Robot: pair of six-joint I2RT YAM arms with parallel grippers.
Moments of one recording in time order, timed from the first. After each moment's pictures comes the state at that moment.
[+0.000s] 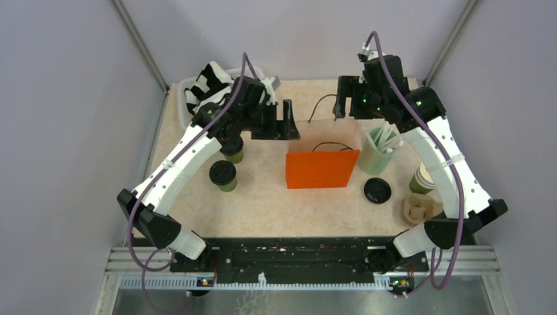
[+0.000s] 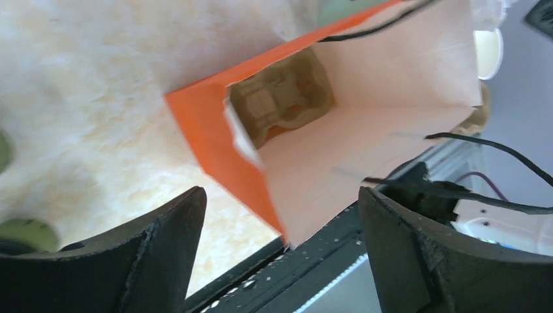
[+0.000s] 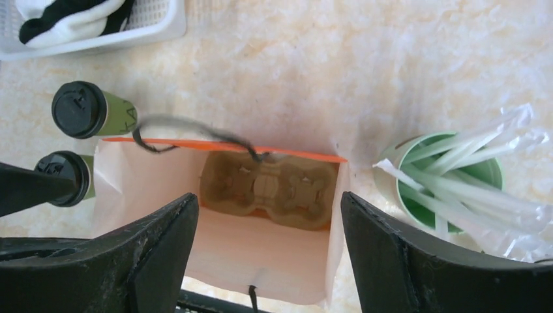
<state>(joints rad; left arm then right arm) -0.64 1.53 1.72 -0.90 0.23 -0.52 0.51 1.46 1.88 -1.10 0.16 0.37</state>
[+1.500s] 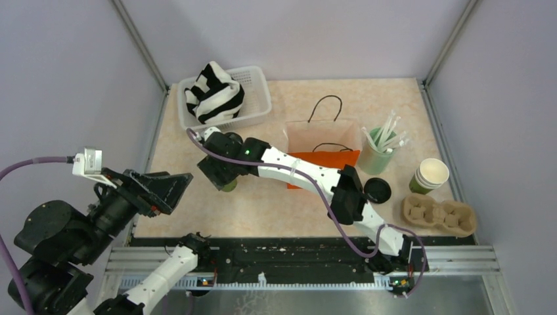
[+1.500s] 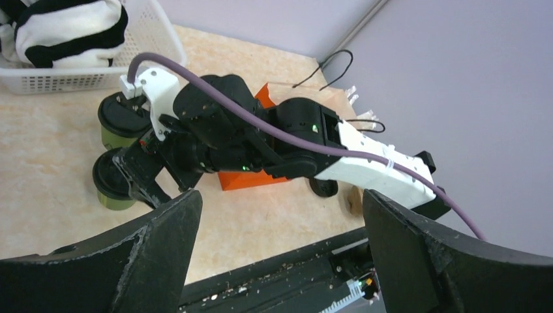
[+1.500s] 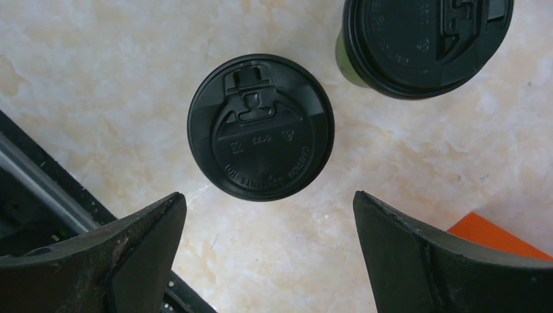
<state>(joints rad) -0.44 0.64 1.78 -1.21 0.03 -0.59 1.20 2.34 2.40 -0.94 0.23 0.26</state>
